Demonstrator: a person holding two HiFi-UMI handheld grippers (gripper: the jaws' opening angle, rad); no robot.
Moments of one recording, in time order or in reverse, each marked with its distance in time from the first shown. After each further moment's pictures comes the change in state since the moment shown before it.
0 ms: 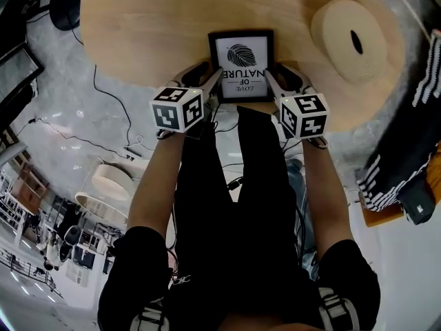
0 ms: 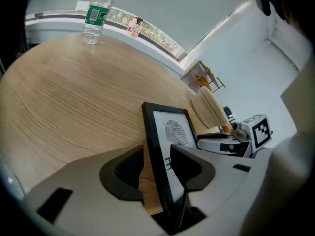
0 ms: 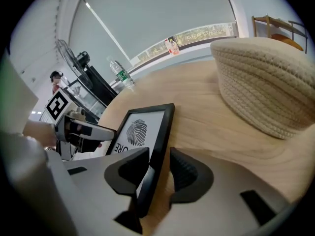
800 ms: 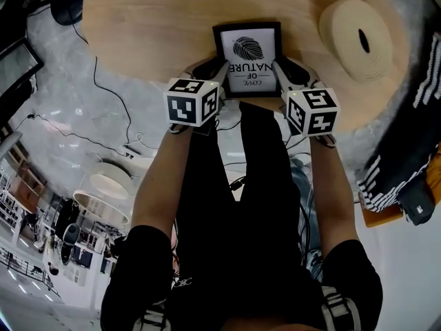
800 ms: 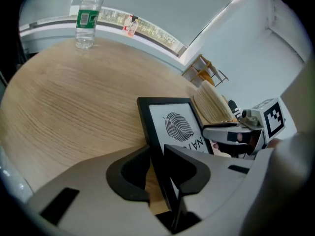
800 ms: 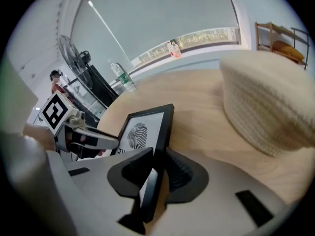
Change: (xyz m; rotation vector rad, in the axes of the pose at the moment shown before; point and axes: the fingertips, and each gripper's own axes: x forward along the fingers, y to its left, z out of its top) left arm 0.002 0.002 -0.003 0.046 0.021 0.066; right arm 0.000 0.011 0.016 -0.022 -0.008 -0.024
